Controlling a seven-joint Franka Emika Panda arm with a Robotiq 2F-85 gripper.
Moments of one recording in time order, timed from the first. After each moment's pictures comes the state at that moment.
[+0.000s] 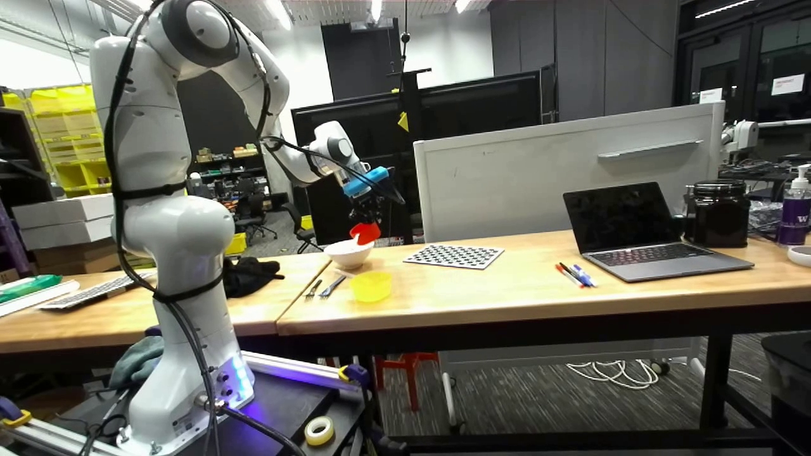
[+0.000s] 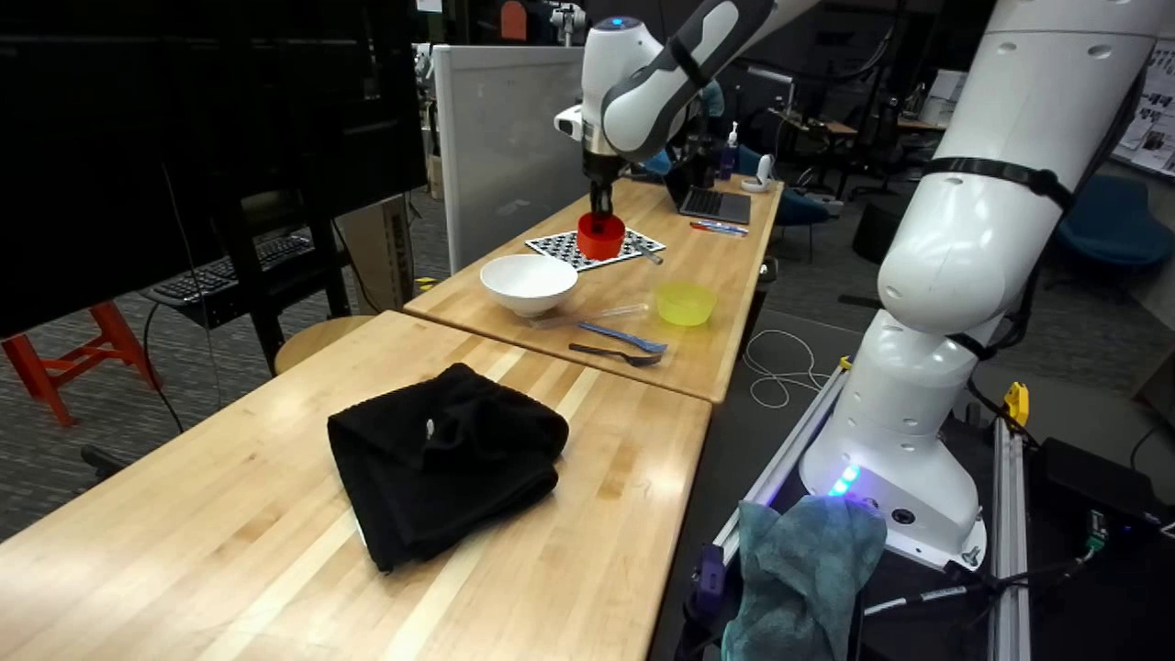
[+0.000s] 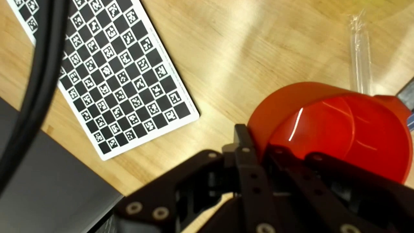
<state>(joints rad) -0.11 0.01 -0.05 -2.33 -0.42 2.58 -0.65</state>
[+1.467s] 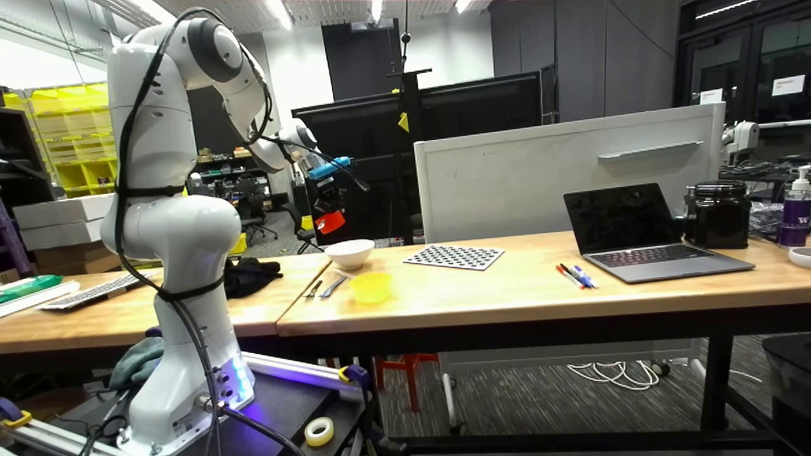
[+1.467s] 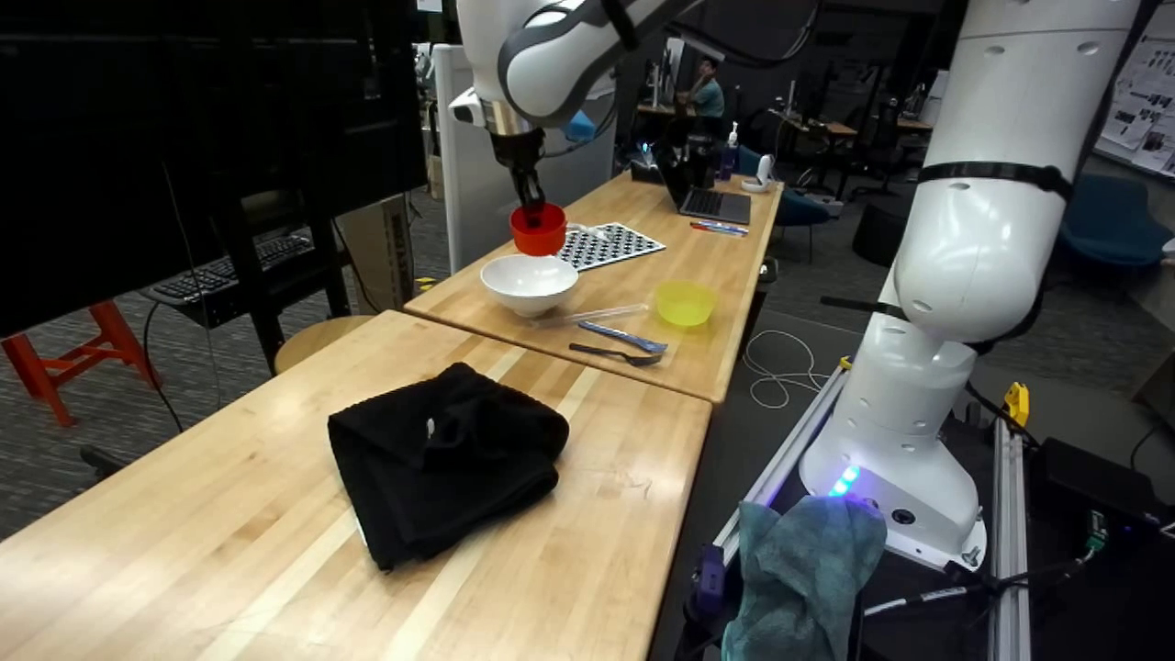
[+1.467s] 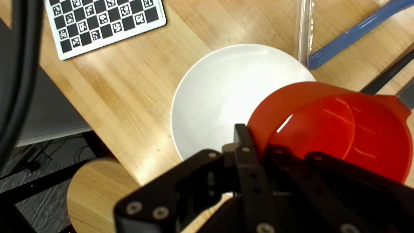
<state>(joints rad) 0.08 0.11 0.09 -2.05 -0.45 2.18 -0.62</state>
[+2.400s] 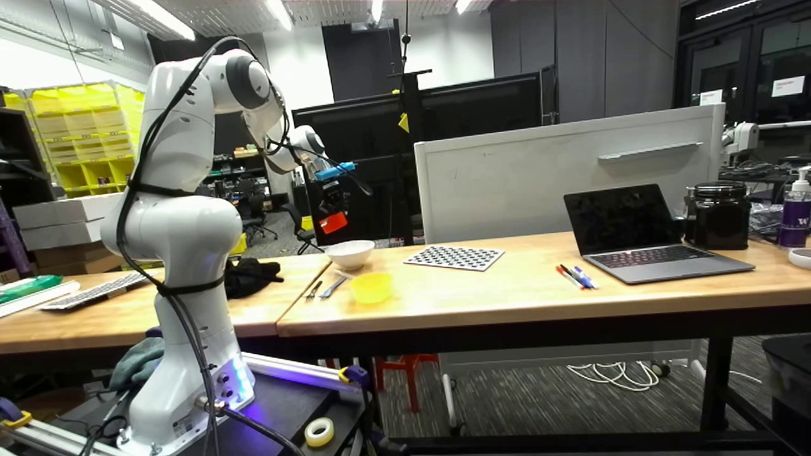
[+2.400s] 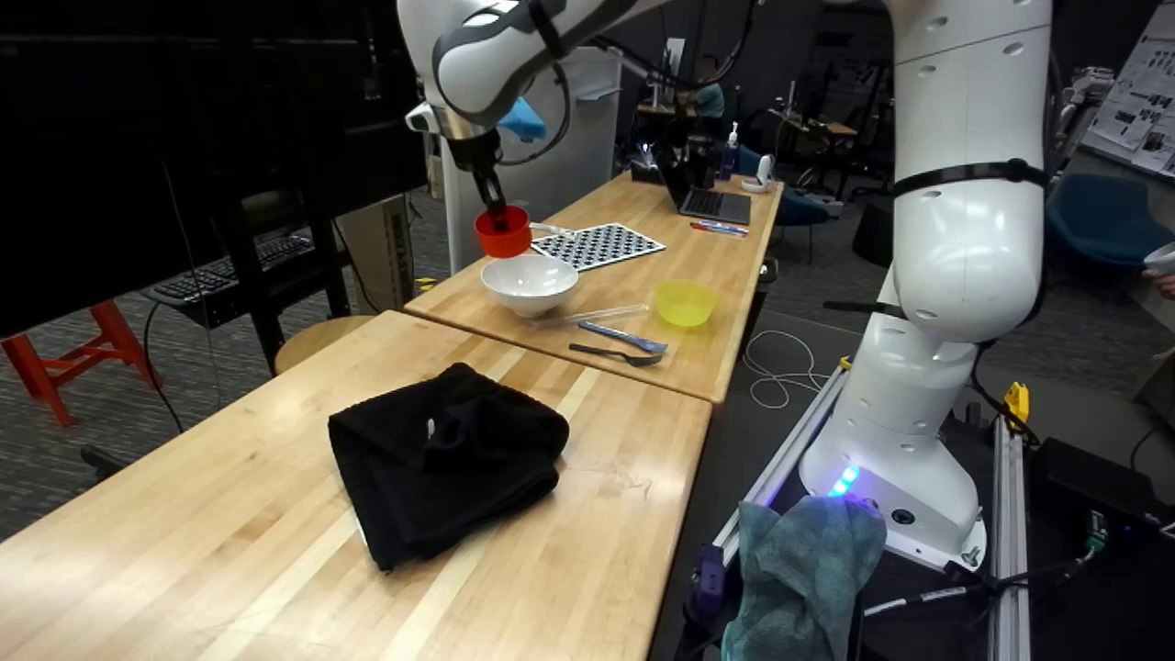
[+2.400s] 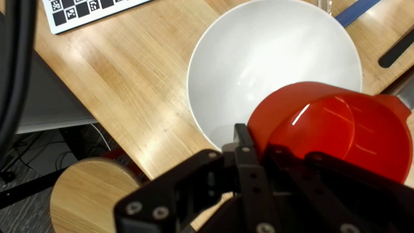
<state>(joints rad) 0.09 0.35 0.12 -1.74 -0.43 2.01 -0.64</state>
